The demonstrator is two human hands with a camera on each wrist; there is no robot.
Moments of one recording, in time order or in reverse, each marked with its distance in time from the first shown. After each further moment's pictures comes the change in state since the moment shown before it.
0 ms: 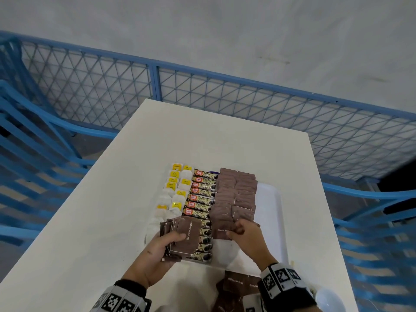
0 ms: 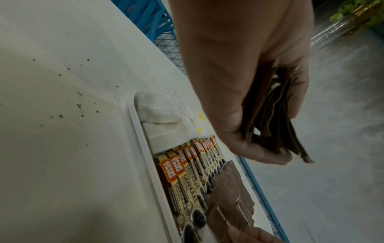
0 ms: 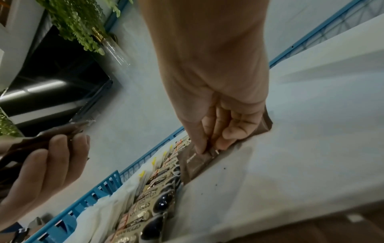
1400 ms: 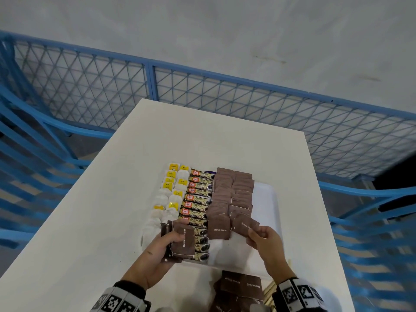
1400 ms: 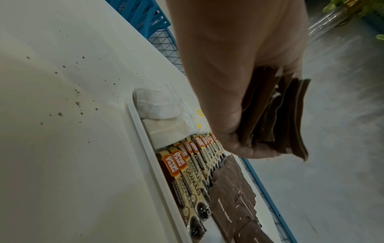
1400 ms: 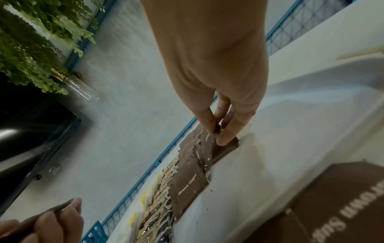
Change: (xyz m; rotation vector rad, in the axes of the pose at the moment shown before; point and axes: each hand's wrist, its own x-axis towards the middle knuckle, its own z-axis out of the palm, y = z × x) left_hand 0.003 -0.004 0.003 0.047 -0.088 -0.001; right_hand -0.016 0.030 -0.022 0.588 0.280 0.309
